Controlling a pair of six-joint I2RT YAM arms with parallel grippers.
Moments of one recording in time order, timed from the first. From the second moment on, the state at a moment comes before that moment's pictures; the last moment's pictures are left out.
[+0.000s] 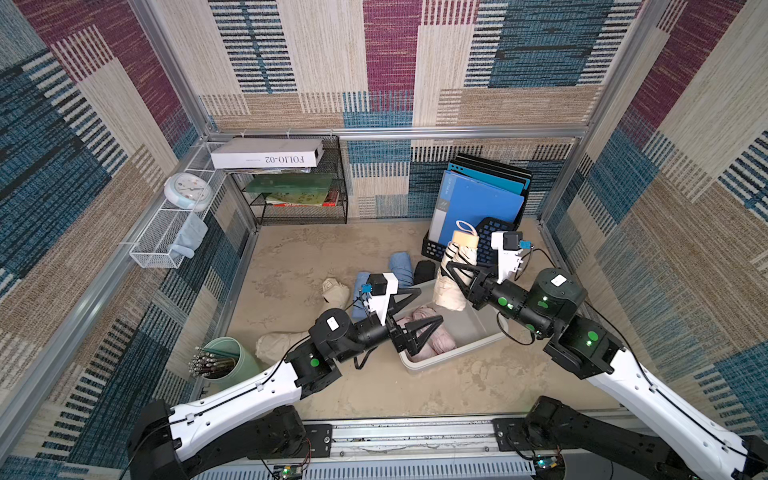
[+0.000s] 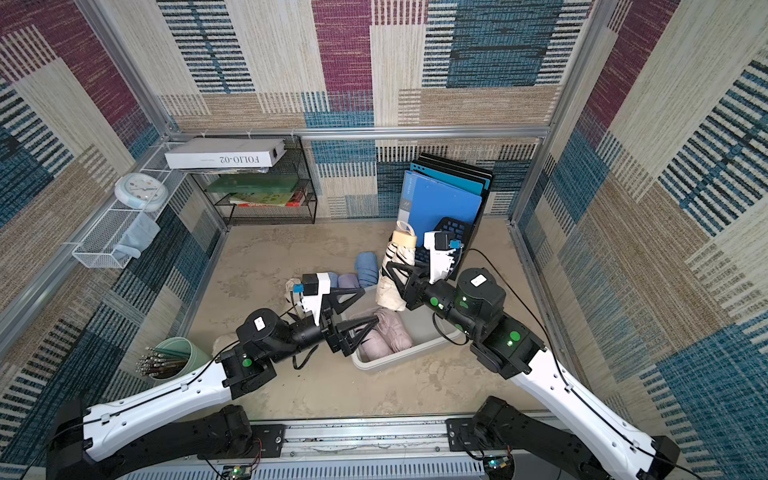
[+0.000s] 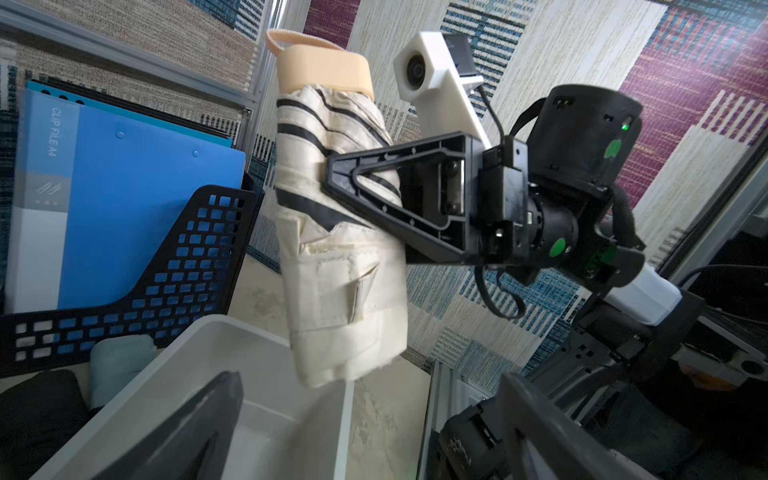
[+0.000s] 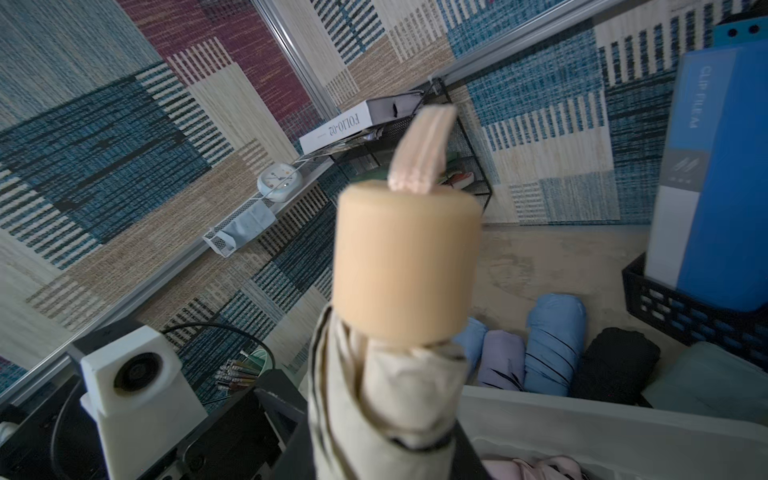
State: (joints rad) left arm -0.96 0.97 0.69 0.42 0.19 -0.39; right arm 0.78 0.86 1.04 -0.25 0.01 0.51
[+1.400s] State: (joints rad) left arm -0.71 1.02 0.69 -0.31 -0.23 -1.06; right arm 0.61 1.40 0.93 -0.57 -0.02 0.06
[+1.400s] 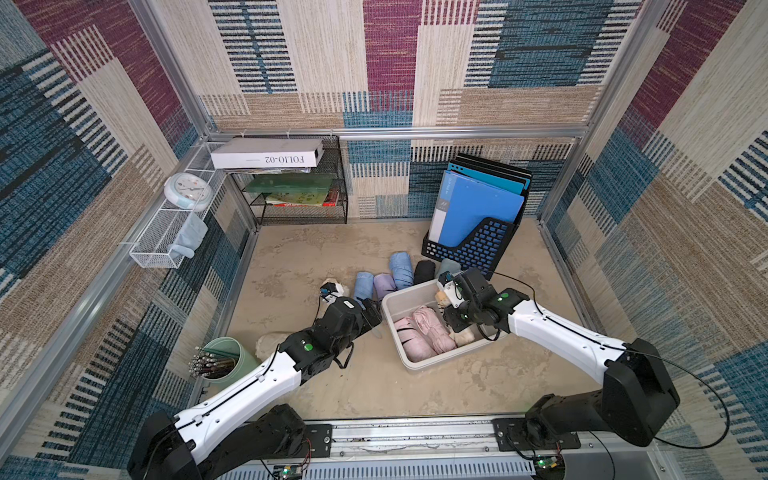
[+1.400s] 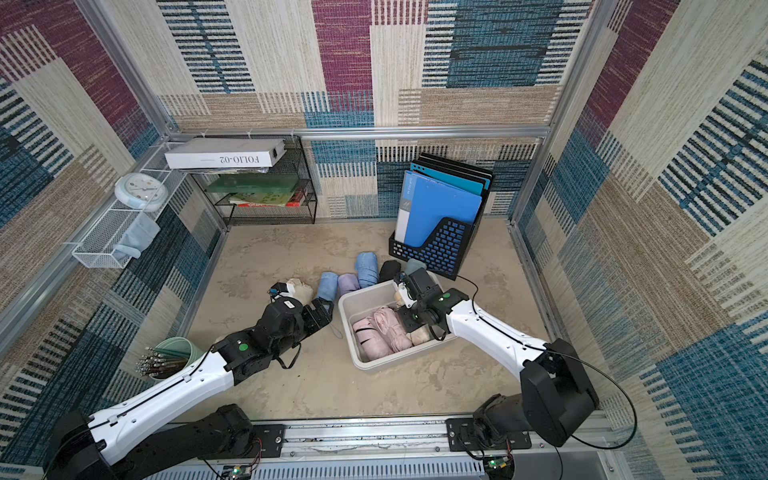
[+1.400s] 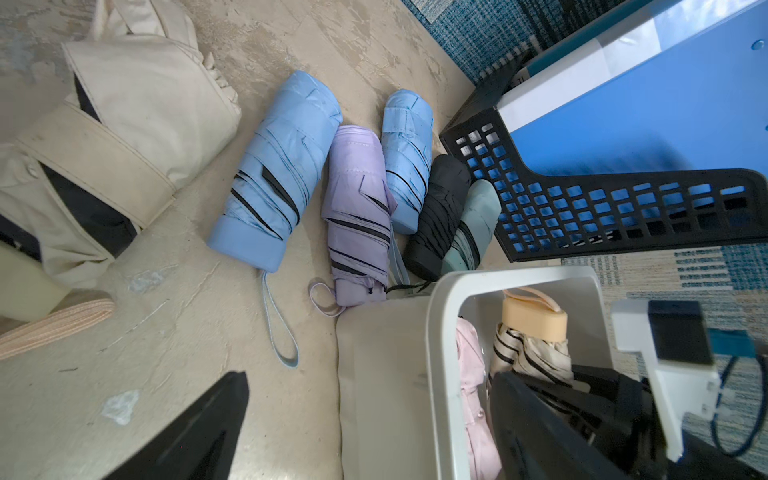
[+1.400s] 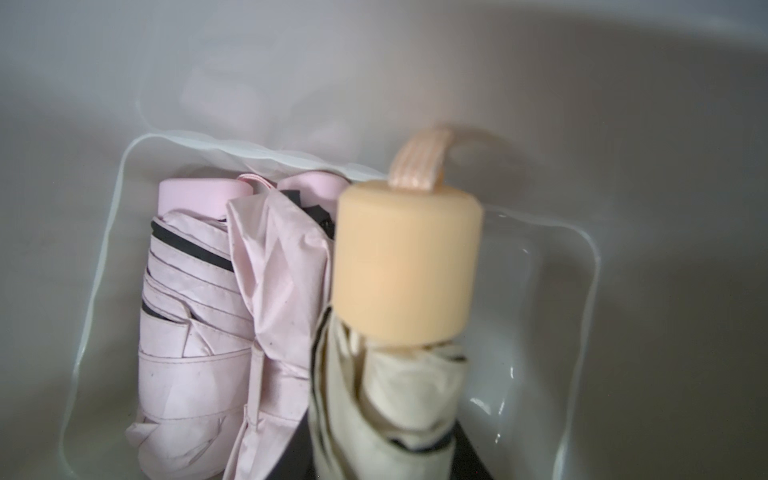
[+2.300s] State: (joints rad) left arm -0.66 1.03 0.75 -0.39 -0.20 -1.02; right arm 0.56 1.40 0.89 -0.52 -0.06 0.06
